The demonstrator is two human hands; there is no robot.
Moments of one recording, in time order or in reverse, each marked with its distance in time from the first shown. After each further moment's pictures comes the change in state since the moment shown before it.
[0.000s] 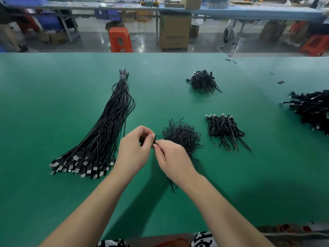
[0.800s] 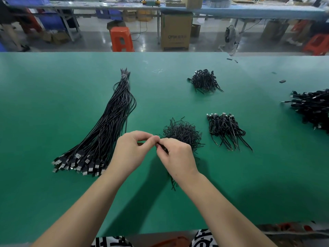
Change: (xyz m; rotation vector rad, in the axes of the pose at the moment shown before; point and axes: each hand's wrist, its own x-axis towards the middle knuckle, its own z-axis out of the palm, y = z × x) left_hand -0.004 -0.005 -0.011 -0.047 -0.099 -0.037; right_hand -0.003 -0.002 -0.001 -0.073 0.276 -0.091
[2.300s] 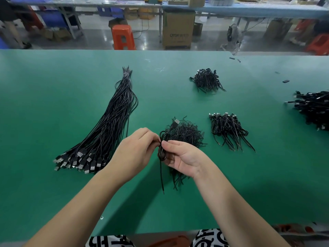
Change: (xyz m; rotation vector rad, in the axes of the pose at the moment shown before) left_hand -0.008 0.002 -0.012 0.411 -0.046 0.568; right_hand 0.017 0.016 -0.014 1.356 -0.570 1.057
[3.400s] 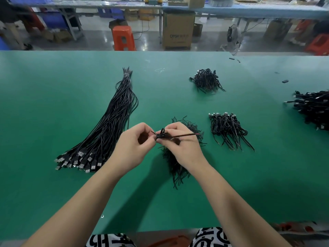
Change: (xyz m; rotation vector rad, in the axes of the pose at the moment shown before) left_hand 0.007 -0.004 0.002 -0.485 0.037 -0.443; right_hand -0.001 -0.004 0.006 -0.832 0.266 -0.800
